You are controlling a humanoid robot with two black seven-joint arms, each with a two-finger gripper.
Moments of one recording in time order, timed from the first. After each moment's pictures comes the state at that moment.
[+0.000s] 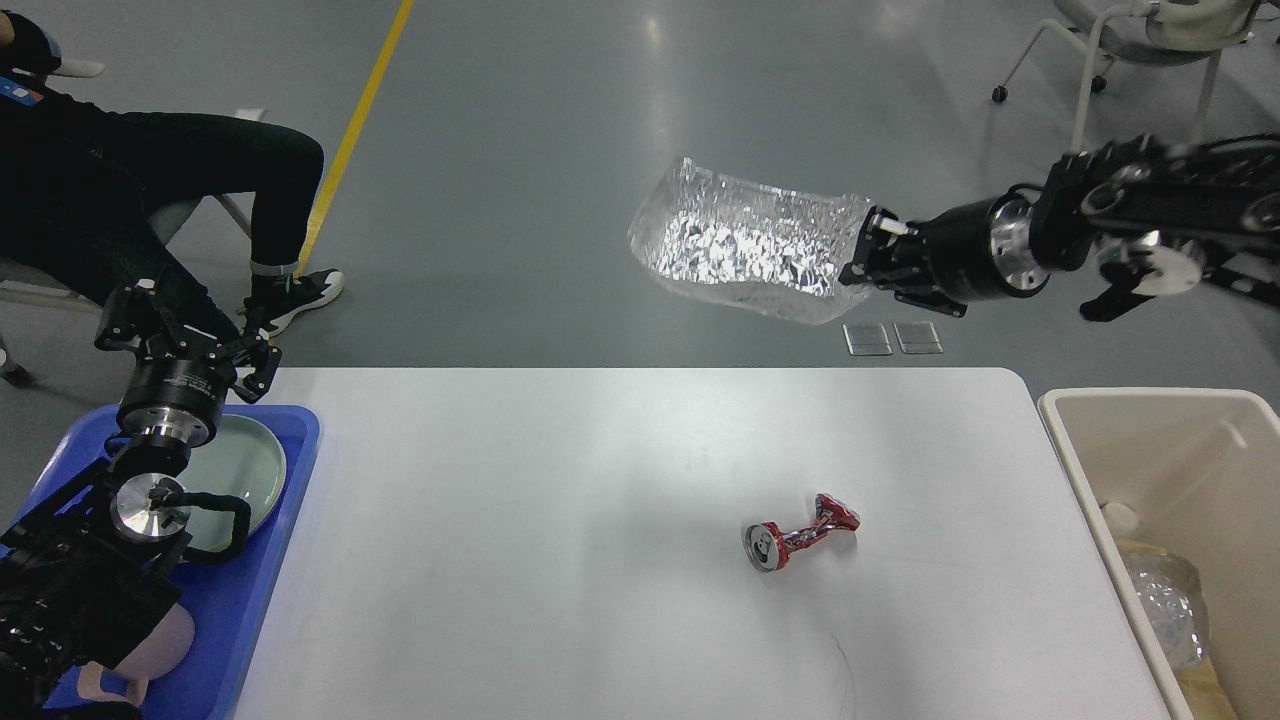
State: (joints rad) left arm -0.66 0.30 -0.95 -0.32 -0.09 -0.49 -0.39; right arm 1.79 -0.60 -0.70 1.16 -0.05 0.37 -0.03
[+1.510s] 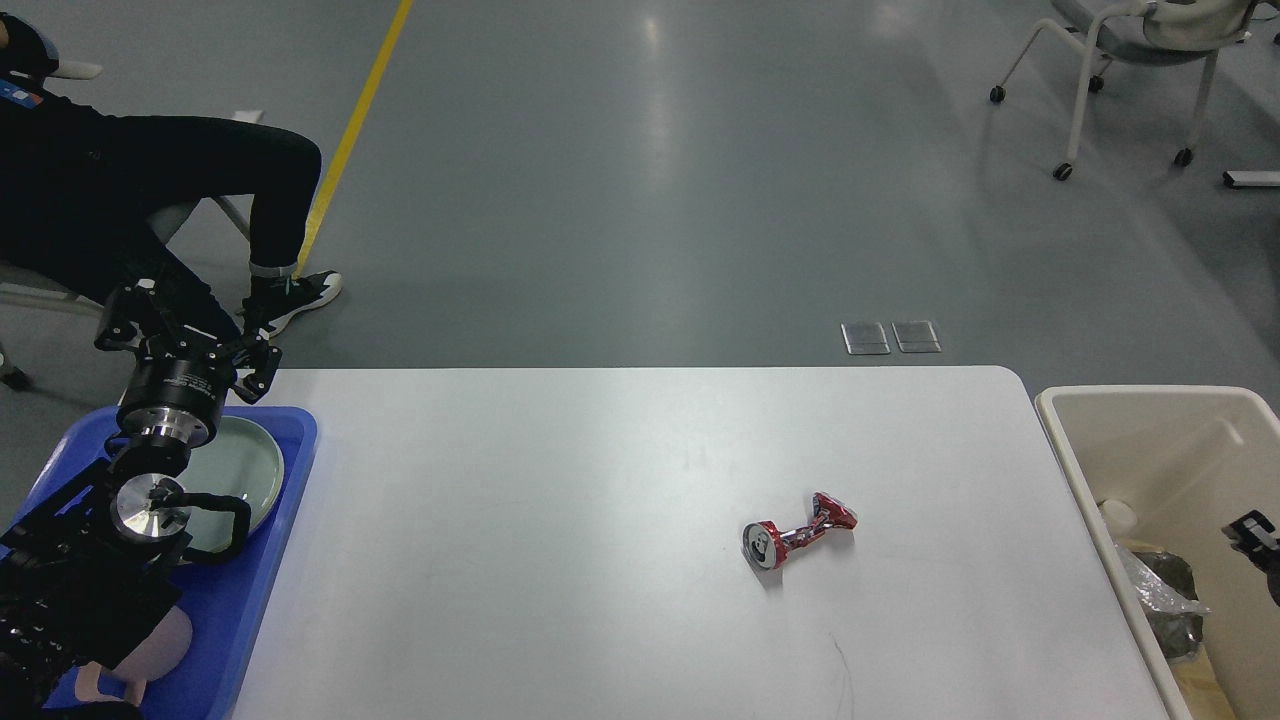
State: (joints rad) left arm -0.66 0.30 -0.95 -0.32 -0.09 -0.49 -0.39; right arm 0.85 -0.70 -0.65 0.59 -0.03 -0.03 -0.03
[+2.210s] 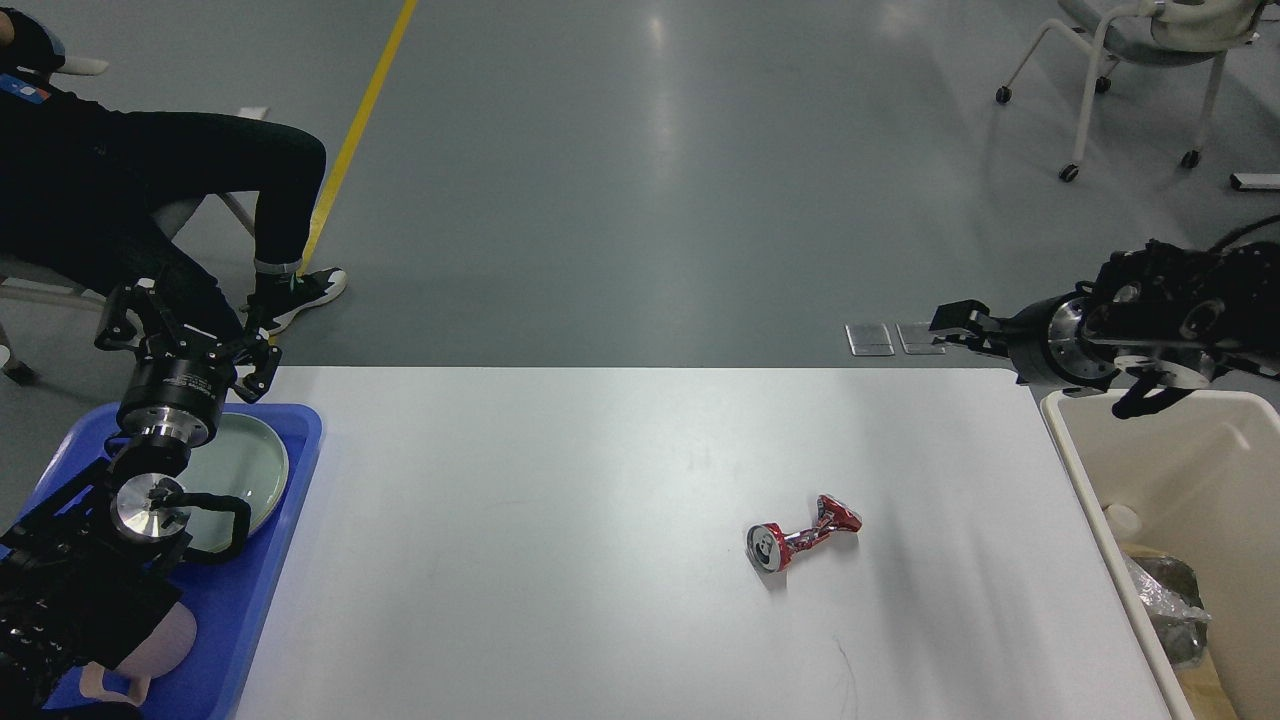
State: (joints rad) left arm -0.66 0.30 -0.95 -0.32 -0.09 -0.49 -0.39; right arm 1.73 -0.42 -1.12 1.16 -0.02 0.17 -0.03
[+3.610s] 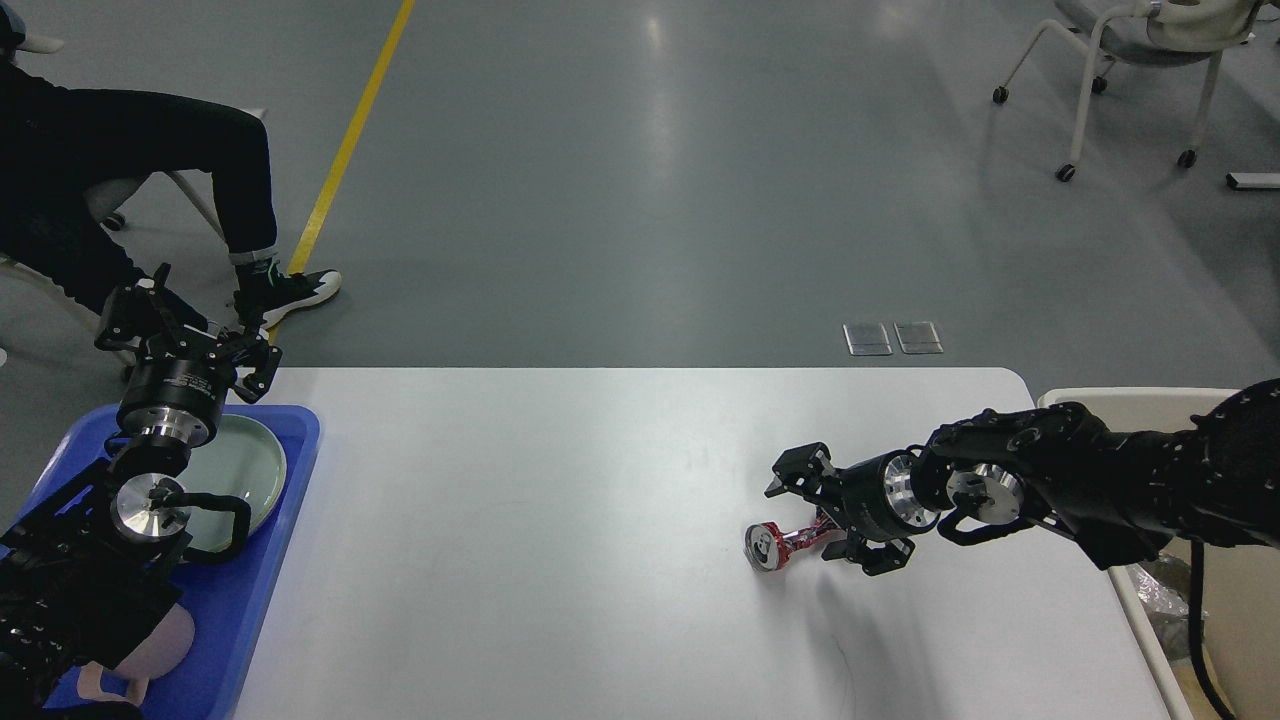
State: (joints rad) left arm -0.66 0.30 -0.95 -0.32 -0.09 -0.49 -0.39; right arm 1.17 -0.19 -0.81 0.78 0.25 0.33 -0.03
